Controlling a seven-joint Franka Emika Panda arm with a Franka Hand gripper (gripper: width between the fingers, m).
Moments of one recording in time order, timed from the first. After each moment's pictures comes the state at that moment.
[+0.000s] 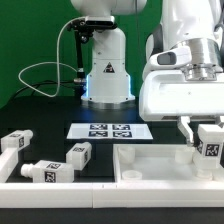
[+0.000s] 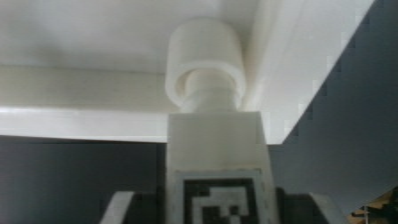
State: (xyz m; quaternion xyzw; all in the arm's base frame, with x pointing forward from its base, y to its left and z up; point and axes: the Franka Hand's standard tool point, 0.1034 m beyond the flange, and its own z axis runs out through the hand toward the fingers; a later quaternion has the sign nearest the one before) arm 0.631 0.117 0.078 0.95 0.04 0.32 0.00
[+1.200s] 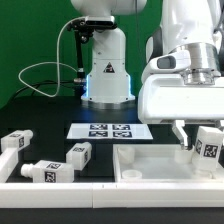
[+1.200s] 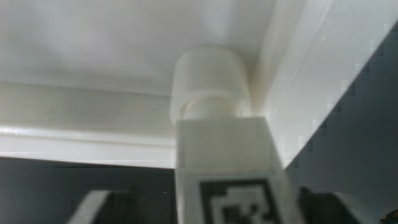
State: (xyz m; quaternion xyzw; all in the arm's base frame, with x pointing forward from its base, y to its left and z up) arm 0.623 0.116 0.069 0.95 0.05 0.30 0.01
